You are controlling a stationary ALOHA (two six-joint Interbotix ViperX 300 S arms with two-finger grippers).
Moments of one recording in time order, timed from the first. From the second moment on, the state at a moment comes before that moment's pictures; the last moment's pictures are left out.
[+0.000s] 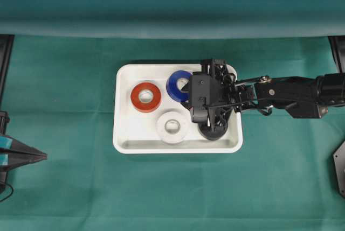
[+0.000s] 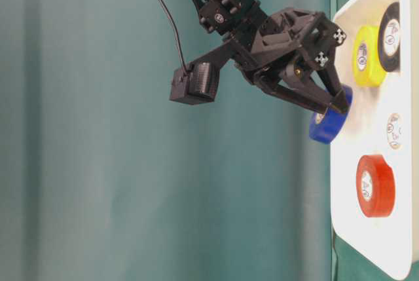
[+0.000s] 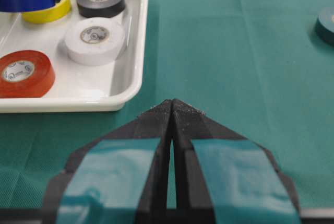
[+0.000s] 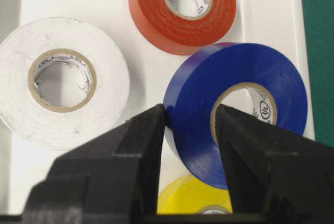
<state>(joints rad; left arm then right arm) 0.02 -1.36 1.51 -0.02 0.02 0.06 -0.37 0.13 0.60 -0.84 -0.03 0.54</state>
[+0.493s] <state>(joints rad) 0.02 -1.36 1.51 -0.02 0.02 0.06 -0.37 0.13 0.60 -0.84 -0.03 0.54</state>
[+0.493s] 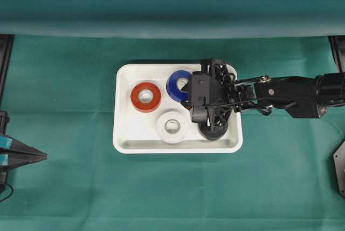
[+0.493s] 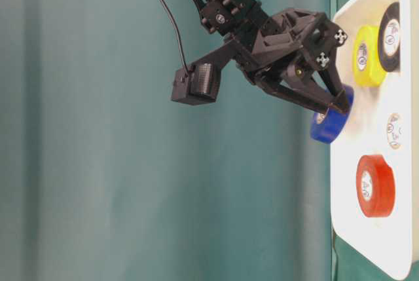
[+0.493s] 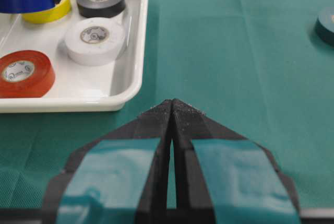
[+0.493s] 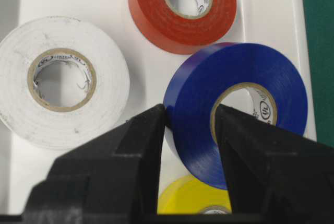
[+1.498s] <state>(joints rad) 0.02 -1.36 1.51 -0.02 0.02 0.06 -0.37 -0.18 0.92 -0.84 -0.03 0.55</state>
